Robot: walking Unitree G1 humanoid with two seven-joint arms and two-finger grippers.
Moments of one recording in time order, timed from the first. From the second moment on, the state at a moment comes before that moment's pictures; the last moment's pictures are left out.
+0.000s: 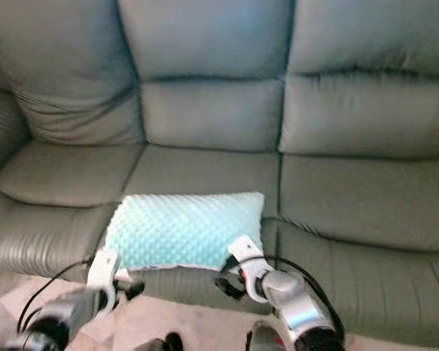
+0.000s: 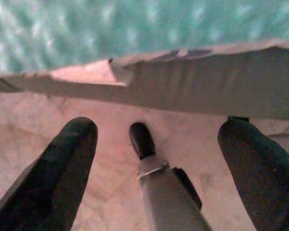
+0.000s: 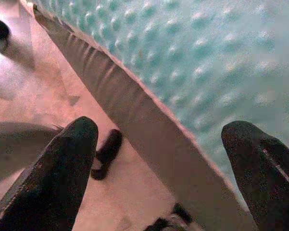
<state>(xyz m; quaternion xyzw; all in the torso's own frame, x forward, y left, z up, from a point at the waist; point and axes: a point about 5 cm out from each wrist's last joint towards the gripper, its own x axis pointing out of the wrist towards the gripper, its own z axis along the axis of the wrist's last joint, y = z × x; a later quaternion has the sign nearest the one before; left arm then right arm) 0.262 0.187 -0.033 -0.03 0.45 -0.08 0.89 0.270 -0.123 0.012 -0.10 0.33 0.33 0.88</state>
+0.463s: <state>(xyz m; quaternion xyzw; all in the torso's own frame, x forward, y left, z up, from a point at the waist) 0.249 0.193 -0.043 0.00 0.47 -0.07 0.88 0.266 -0.118 0.012 -0.06 0.36 0.33 0.87</state>
